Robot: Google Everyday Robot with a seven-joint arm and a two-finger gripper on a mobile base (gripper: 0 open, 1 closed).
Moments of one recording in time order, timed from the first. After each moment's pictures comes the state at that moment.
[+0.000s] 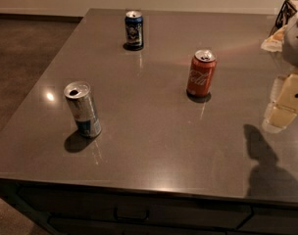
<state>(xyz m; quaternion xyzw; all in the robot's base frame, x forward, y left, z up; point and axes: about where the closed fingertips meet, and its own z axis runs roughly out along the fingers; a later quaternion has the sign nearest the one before) 0.438 -0.216 0.978 -0.60 0.78 -0.04 0.16</state>
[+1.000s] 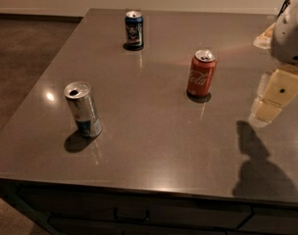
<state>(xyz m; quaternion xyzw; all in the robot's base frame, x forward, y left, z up) 0.450 -0.202 0.978 -0.59 0.79 -0.03 0.17</state>
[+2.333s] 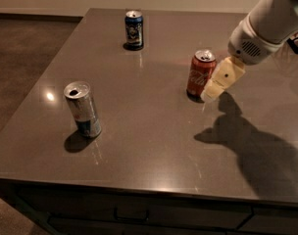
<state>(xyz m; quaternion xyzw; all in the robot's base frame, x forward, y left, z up) 0.550 -0.171 0.925 -0.49 0.84 0.04 0.22</state>
